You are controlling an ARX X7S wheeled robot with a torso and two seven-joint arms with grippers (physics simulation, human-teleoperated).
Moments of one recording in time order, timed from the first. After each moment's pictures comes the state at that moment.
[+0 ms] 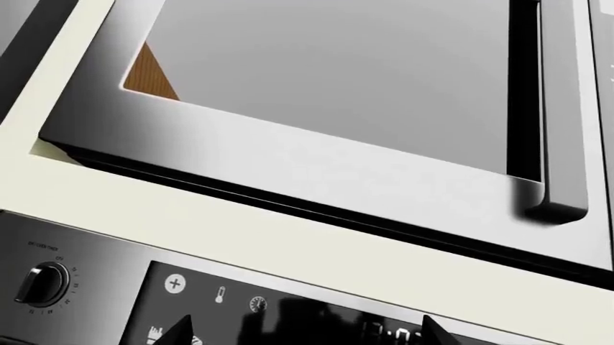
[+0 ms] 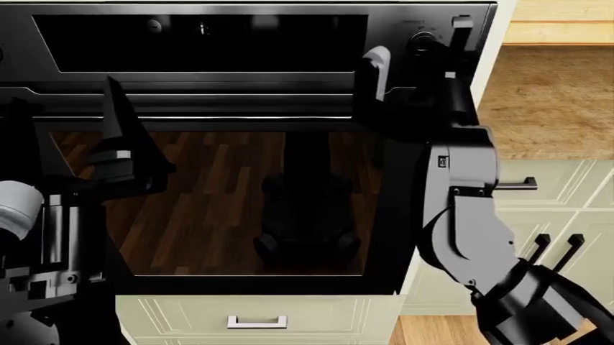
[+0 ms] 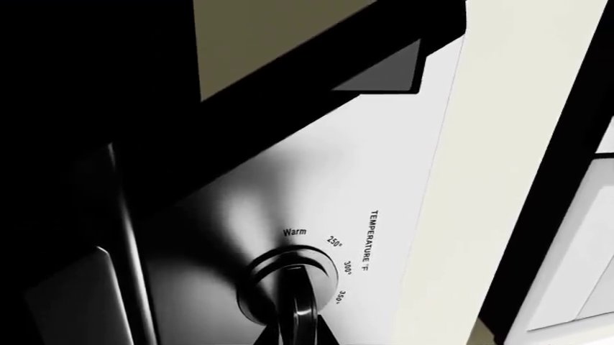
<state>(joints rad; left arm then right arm) -0.29 -0.39 0.08 0.69 -0.51 -0.13 -0.45 1.07 0.34 -0.85 0.10 -1.14 0.82 -0.43</state>
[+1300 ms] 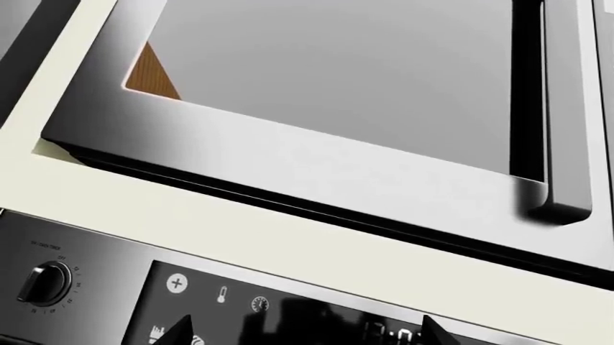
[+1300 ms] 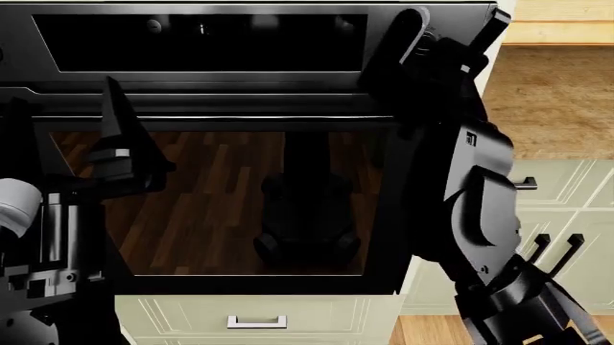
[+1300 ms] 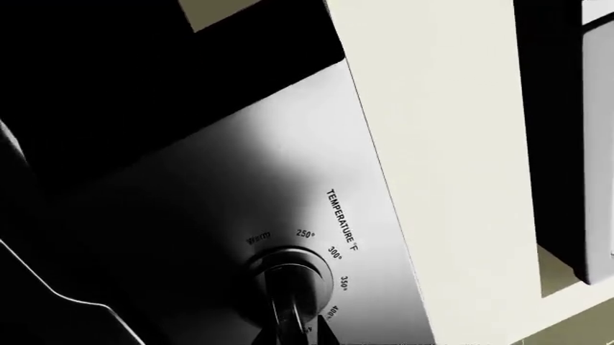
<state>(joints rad) -0.29 -0.40 0.09 0.69 -0.52 -0.13 -0.47 1.07 0.24 -0.64 0.02 -0.92 0.92 -0.45</state>
